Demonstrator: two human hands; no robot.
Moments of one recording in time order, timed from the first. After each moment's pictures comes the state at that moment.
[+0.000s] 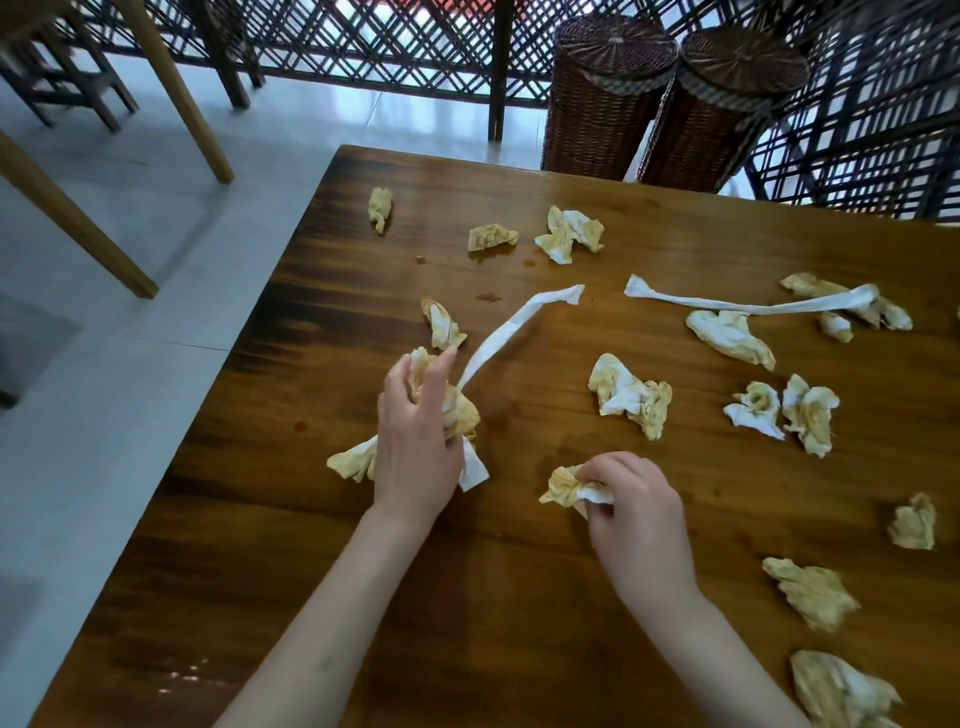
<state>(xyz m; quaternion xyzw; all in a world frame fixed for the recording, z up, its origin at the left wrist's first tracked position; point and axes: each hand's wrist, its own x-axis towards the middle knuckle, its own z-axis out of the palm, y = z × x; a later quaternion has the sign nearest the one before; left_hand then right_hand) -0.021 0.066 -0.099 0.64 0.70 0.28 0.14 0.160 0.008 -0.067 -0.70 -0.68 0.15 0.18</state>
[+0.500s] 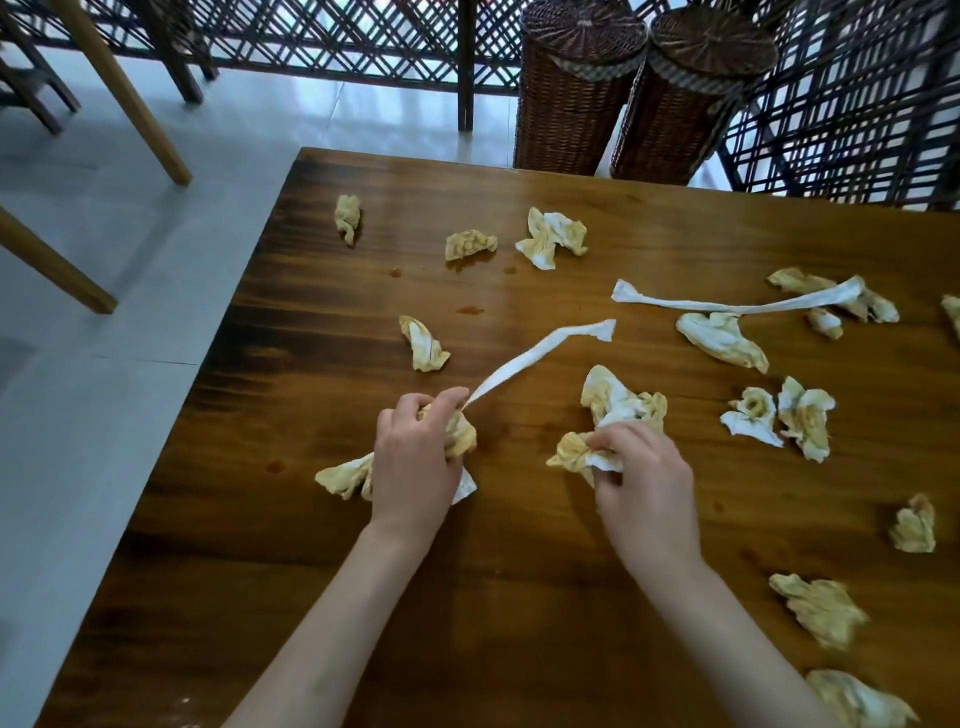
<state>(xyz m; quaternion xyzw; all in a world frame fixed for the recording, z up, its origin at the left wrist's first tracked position) -0.016 0.089 -0.107 0.68 0.68 0.23 0.14 0.167 0.052 -0.068 -0.73 -0.65 0.11 0.20</state>
